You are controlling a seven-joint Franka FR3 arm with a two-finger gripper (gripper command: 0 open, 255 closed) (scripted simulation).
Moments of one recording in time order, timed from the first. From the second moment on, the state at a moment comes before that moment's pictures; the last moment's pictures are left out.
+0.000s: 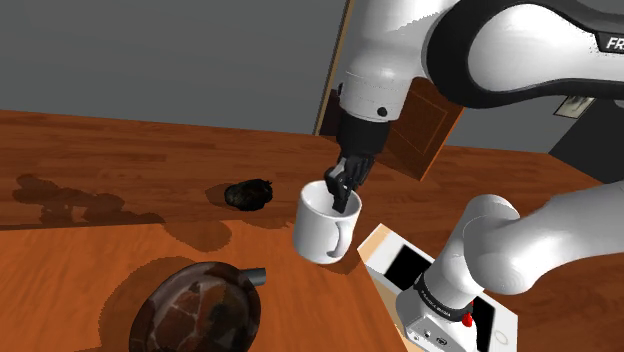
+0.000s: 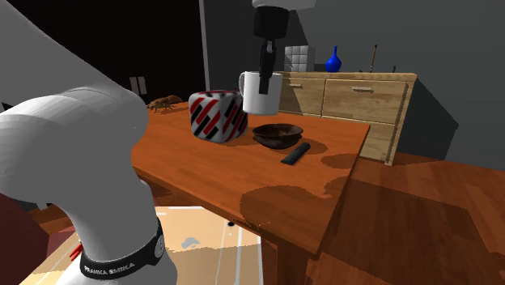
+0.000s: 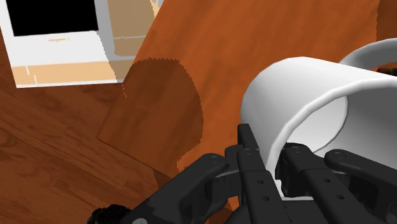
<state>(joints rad) 0.19 -0.68 0.37 -2.40 0.30 1.67 0.44</state>
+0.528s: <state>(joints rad) 0.17 -0.41 0.54 -2.15 0.28 1.72 0.61</state>
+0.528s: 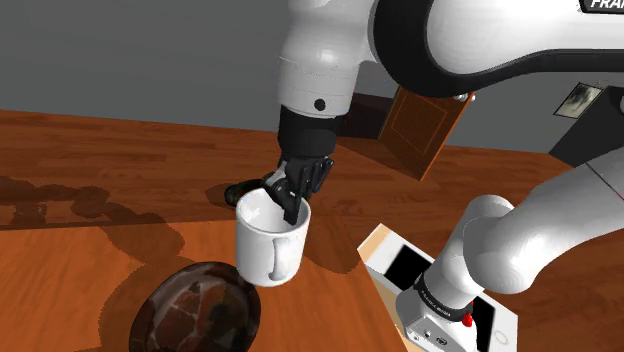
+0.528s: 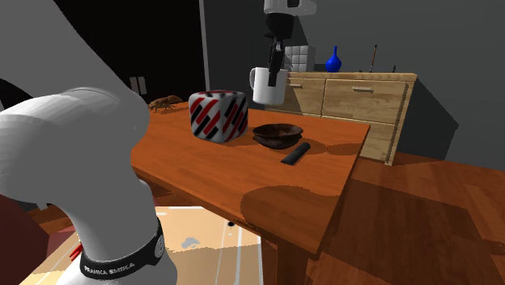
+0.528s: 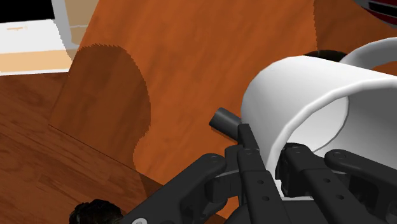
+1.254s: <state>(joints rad) 0.16 -0.14 0.67 -1.97 0.18 1.80 0.78</state>
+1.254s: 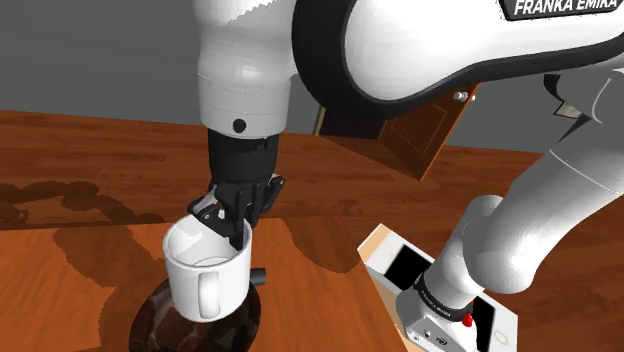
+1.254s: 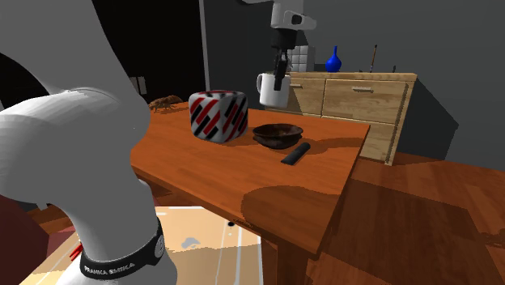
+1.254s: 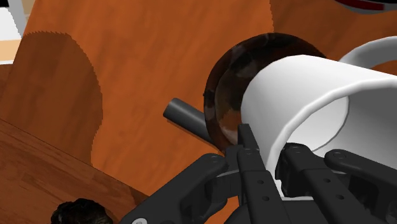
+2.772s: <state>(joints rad) 0.17 -0.10 0.69 -2.10 0.16 1.98 0.78</state>
